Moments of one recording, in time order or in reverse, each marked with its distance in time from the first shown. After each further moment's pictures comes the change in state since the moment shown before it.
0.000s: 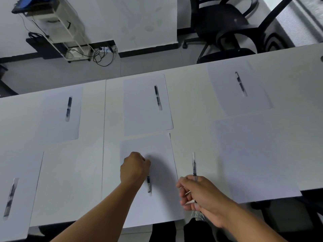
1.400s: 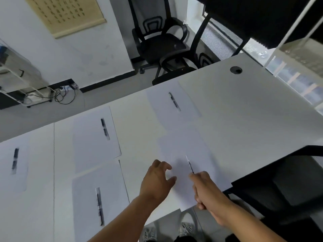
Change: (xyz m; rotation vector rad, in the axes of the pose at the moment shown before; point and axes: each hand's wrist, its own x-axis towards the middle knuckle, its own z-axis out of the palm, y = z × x) left_hand -0.114 0.169 0.103 0.075 -0.191 0.744; right_hand -0.065 0.017 -0.180 0.002 0.332 -0.161
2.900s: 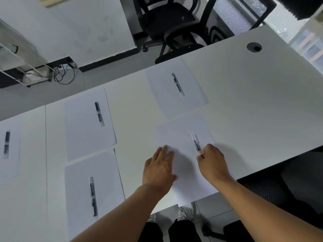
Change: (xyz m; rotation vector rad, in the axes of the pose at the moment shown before) left_hand 0.034 -0.002 0.036 0.405 -0.144 0.050; right_hand 0.124 0.009 -0.029 -0.650 0.432 -0.272
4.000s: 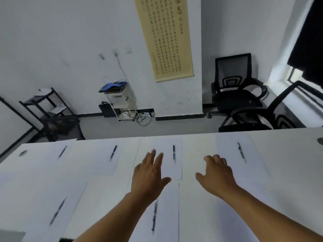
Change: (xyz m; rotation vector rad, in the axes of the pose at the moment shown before) left_hand -0.179 -0.108 -0.188 0.023 0.532 -0.404; right_hand -0.085 -0.232 -0.062 -0.326 -0.024 -0.642
